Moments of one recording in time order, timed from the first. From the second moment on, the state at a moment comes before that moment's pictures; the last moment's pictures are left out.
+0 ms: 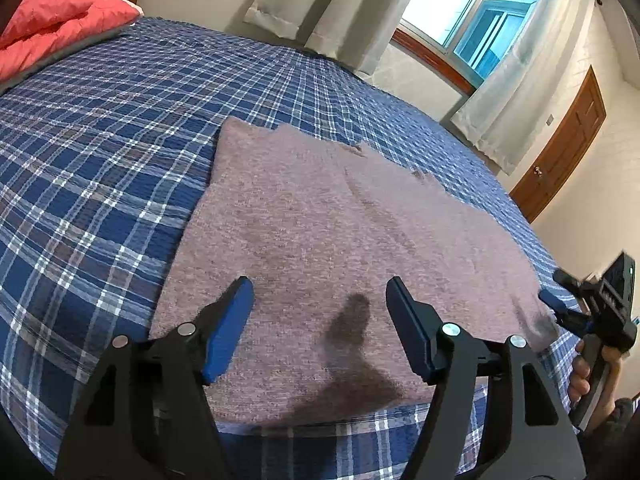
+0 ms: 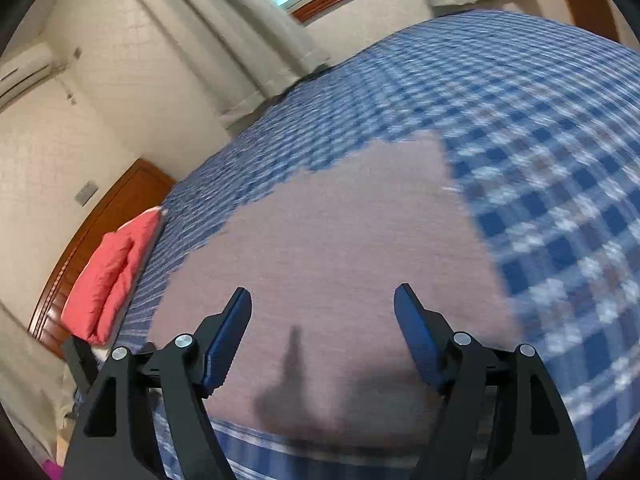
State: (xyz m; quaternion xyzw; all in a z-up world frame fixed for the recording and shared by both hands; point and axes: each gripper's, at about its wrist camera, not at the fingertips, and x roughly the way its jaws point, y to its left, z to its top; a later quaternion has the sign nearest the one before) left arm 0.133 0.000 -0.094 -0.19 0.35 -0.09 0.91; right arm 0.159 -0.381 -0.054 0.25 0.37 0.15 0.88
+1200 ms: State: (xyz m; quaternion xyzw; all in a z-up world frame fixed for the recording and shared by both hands) left arm 0.132 0.013 -0.099 -0.25 0.33 -0.13 0.90; right arm 0.160 -0.241 -0.074 0.23 0.44 0.22 0.84
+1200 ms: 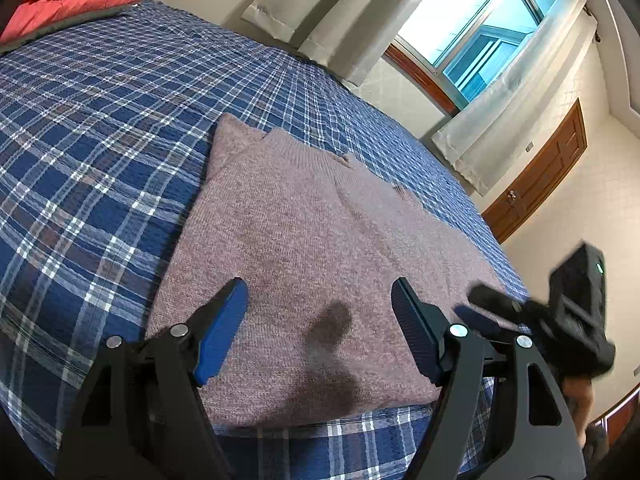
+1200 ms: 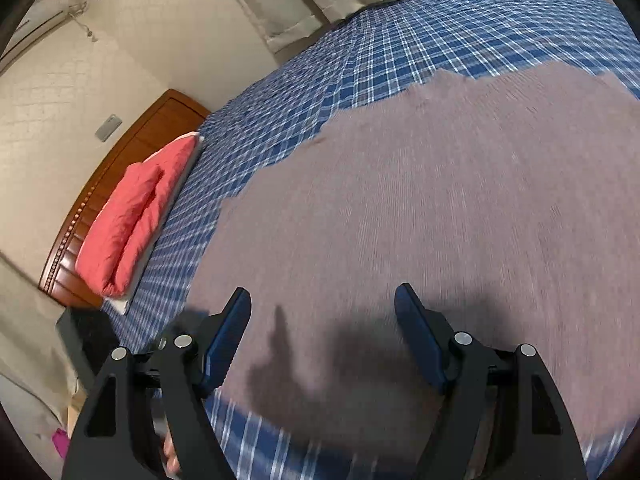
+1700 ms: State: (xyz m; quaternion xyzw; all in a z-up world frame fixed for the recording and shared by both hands) left arm 0.131 0.013 -0.099 -0.25 0.33 -0.13 0.90; right arm 0.108 -0.233 -0.093 0.18 0.41 0.22 0.87
